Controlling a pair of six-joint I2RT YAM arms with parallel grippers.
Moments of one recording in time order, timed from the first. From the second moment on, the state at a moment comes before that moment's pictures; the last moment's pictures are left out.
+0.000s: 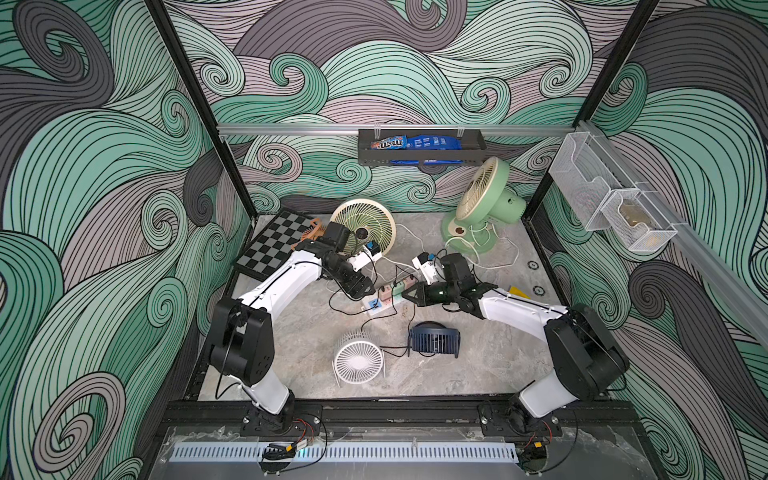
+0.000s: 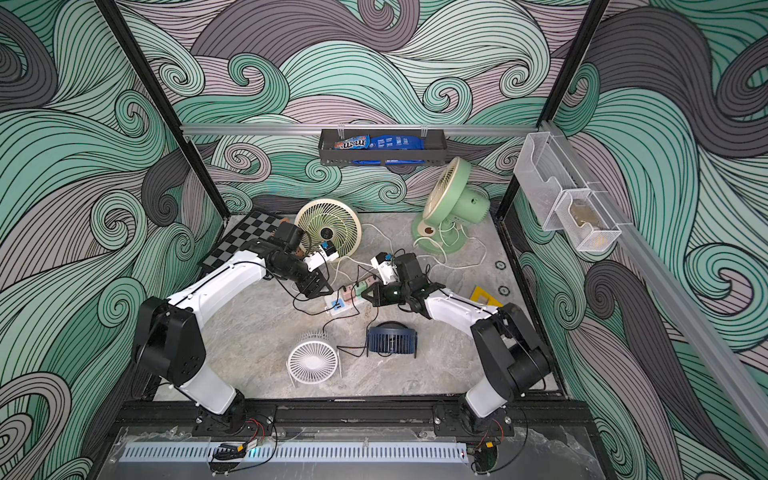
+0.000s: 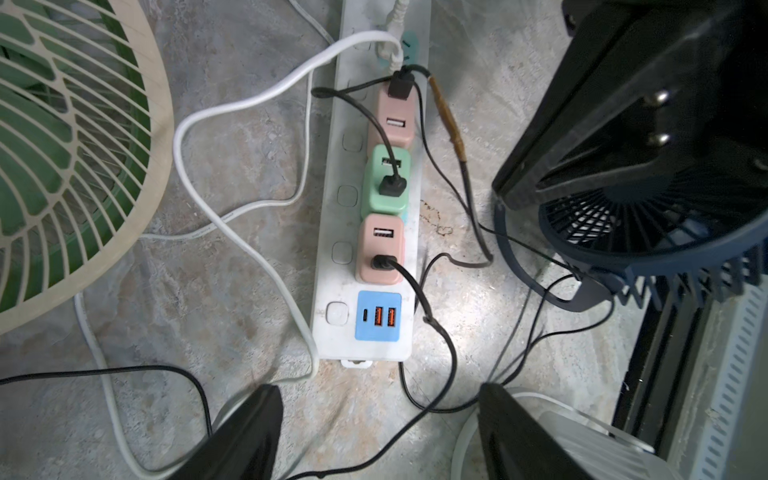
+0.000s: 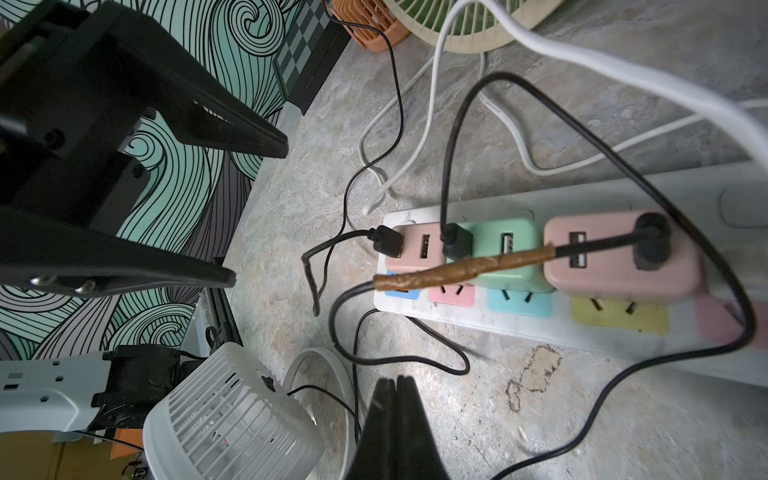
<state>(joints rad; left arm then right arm) -0.39 1.67 1.33 -0.82 0.42 0.49 0.50 1.60 0.84 0.11 -0.59 0.46</state>
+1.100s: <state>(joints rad) -0.52 1.86 1.48 -0.84 0.20 0.41 0.53 1.82 0.82 0.33 -0.46 0.58</state>
